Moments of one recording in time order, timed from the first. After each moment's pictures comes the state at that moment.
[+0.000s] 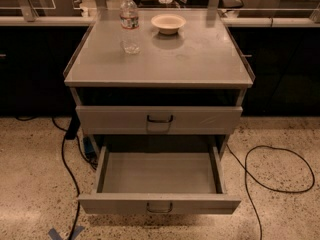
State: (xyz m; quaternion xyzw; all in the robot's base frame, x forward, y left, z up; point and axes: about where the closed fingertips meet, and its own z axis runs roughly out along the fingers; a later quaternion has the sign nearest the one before) arm 0.366 -0.435 0.780 -0.51 0.83 -0.19 0.16
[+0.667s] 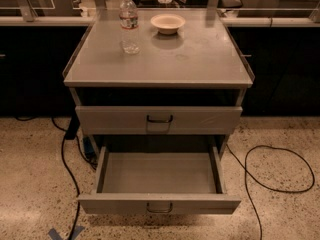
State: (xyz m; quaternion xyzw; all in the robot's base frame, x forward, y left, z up) arm 0.374 -0.456 0.744 -0.53 0.81 -0.21 0.13
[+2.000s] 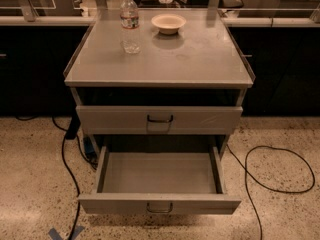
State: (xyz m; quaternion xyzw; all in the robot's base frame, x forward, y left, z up) arm 0.350 -0.462 0.662 -0.54 0.83 -0.12 0.03
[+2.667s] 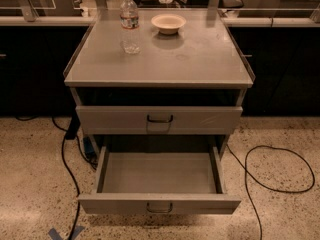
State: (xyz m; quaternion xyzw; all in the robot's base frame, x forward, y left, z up) arm 0.334 -0.456 0.639 -0.58 0.81 -0.09 -0.03
